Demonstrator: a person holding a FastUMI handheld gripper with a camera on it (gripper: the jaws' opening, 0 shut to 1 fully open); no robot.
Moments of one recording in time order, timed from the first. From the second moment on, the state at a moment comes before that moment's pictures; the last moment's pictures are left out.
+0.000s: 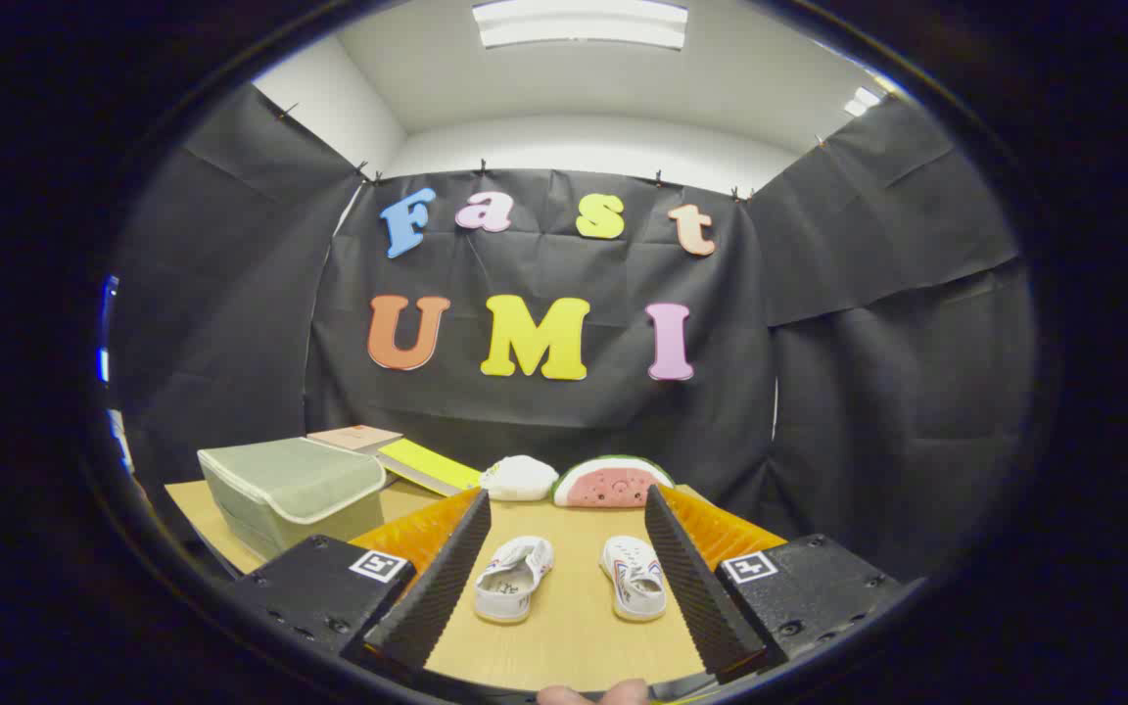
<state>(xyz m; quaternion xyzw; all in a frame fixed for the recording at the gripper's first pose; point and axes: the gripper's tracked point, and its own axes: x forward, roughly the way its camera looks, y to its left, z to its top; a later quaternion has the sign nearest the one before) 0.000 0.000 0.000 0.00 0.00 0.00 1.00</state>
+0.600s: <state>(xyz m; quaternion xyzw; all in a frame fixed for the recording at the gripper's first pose) -0.008 0.041 0.004 0.00 0.00 0.02 1.00</state>
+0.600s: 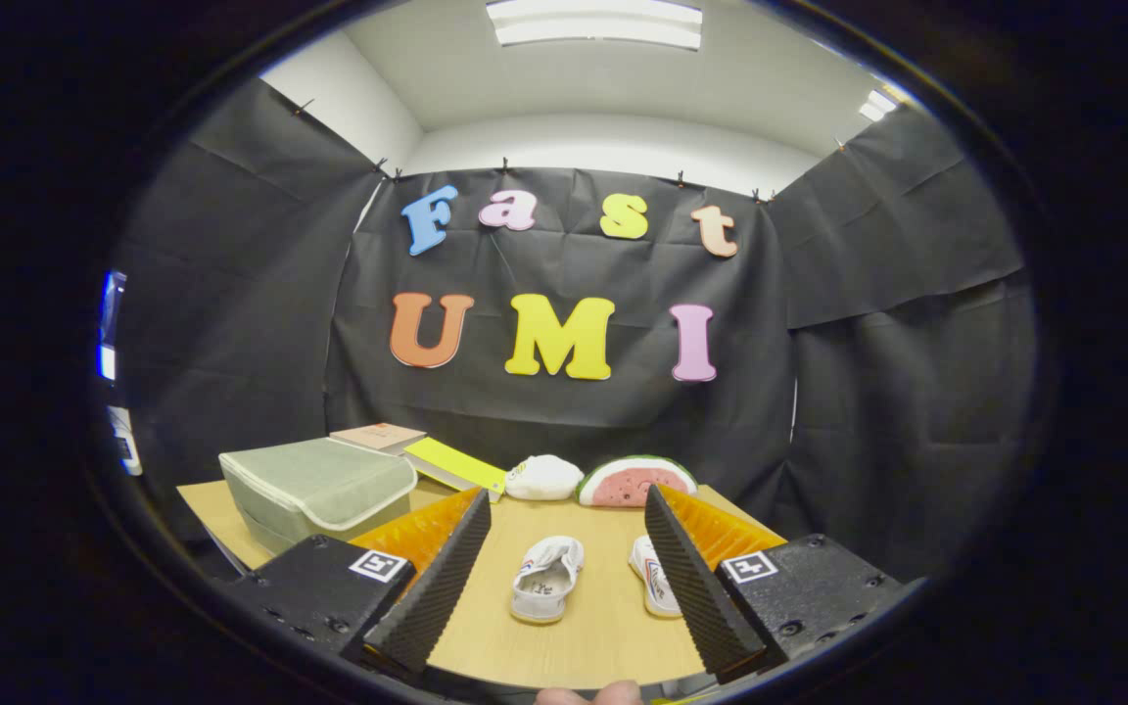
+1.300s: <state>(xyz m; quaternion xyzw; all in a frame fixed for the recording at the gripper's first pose) 0.001 0.100 0.000 0.03 0.03 0.07 1.00</state>
